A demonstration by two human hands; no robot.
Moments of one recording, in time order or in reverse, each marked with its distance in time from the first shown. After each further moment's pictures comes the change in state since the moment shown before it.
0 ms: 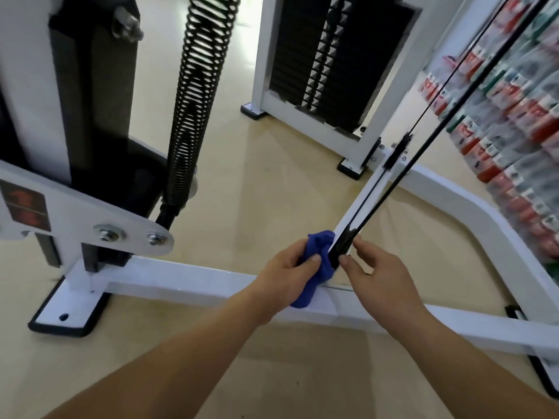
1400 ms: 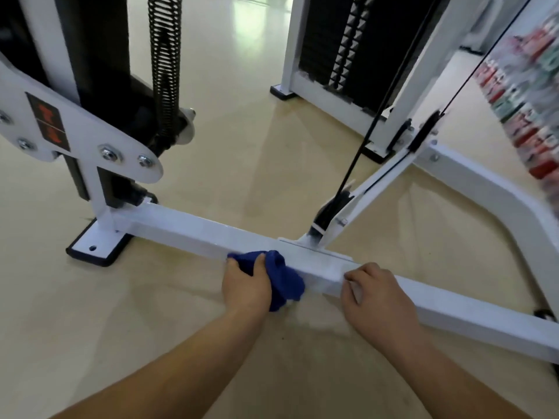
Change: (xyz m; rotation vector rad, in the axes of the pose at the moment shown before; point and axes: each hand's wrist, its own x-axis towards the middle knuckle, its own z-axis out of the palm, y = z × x) left_hand -0.057 -0.067 0.046 -0.056 0.927 -0.394; right_hand -0.034 0.111 0.003 -0.590 -0.118 -0.276
